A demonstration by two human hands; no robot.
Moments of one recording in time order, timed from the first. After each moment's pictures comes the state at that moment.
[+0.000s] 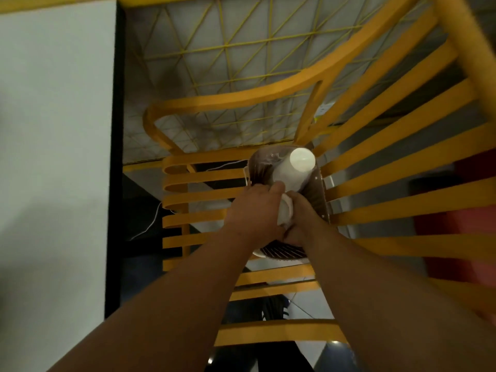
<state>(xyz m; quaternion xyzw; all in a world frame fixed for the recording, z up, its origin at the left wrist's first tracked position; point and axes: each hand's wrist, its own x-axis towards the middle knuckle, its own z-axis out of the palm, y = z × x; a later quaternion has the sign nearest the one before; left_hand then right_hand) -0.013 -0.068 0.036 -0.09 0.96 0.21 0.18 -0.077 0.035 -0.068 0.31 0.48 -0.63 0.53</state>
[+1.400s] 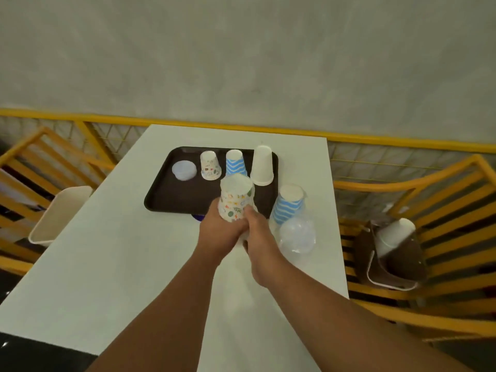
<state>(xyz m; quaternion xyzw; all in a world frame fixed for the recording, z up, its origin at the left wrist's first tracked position) 0.429 -0.307 0.267 -0.43 0.65 0.58 -0.22 0.375 -0.226 0.283 -0.08 0.64 -0.63 0.43</state>
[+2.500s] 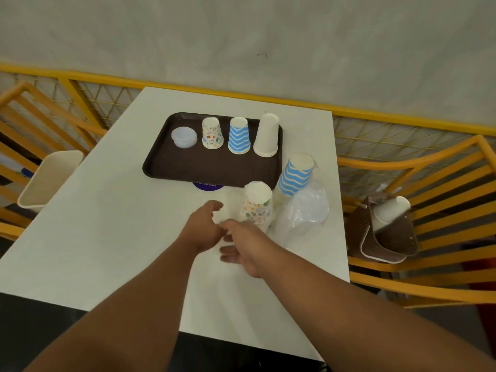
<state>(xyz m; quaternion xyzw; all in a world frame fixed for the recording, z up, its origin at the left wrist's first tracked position) 0.486 -0.315 0.227 -0.45 0.79 0.43 -0.02 0.418 -0.220 0.259 -0.02 0.67 -0.47 0.58</state>
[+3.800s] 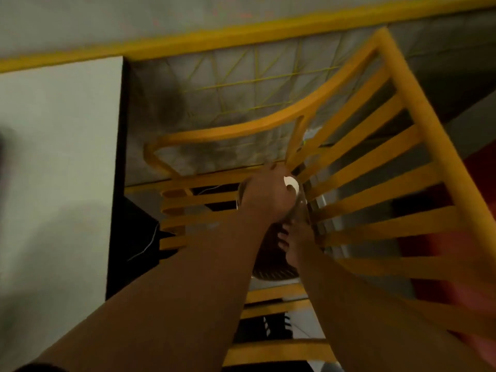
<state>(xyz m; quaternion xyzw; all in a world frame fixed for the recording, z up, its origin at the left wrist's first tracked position) -0.098 -0.064 0.056 -0.16 0.94 0.30 0.08 -0.084 0.041 -0.032 0.37 0.60 -0.62 0.35</state>
